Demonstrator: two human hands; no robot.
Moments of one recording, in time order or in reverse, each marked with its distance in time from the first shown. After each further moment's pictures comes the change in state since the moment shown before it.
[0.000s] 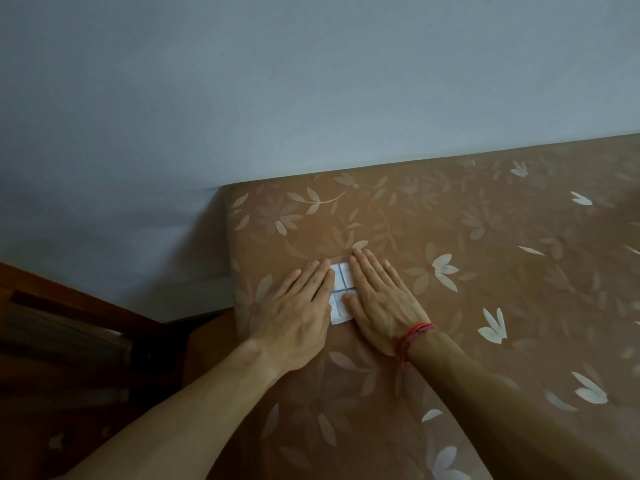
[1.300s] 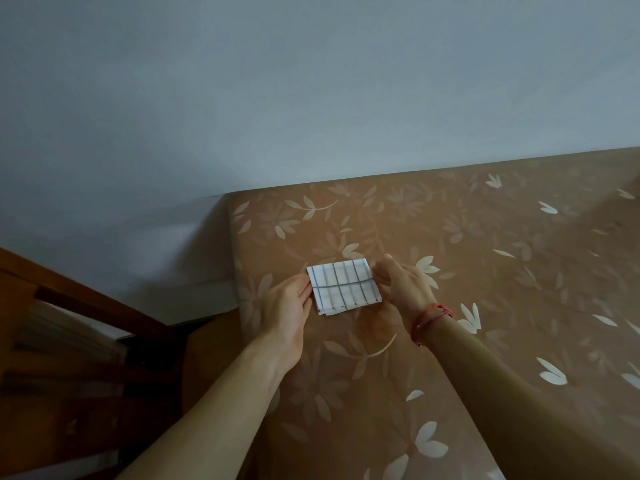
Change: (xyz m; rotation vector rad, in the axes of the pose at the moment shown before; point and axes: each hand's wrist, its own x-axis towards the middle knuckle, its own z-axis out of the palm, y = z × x) left_hand -0.010 0.043 -0.062 -1.787 0.240 -0.921; right_hand -0.016 -0.007 -0.057 1.207 0.203 0.652
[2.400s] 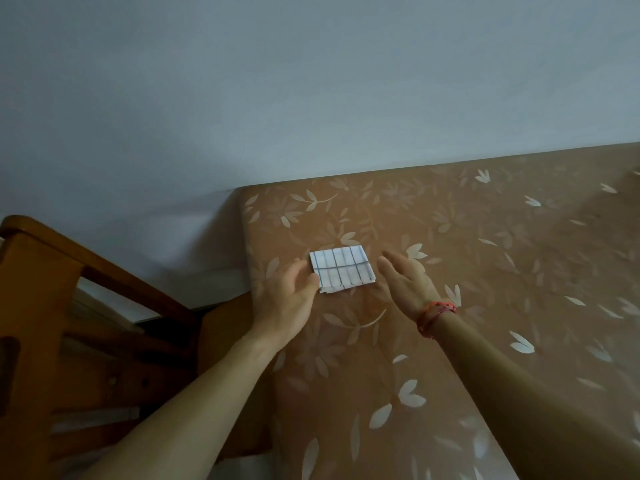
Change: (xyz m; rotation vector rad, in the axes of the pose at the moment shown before) left_hand -0.039 0.005 -0.027 0.929 -0.030 0.369; right_hand -0.054 -0.009 -0.030 -0.425 -0.050 -0.220
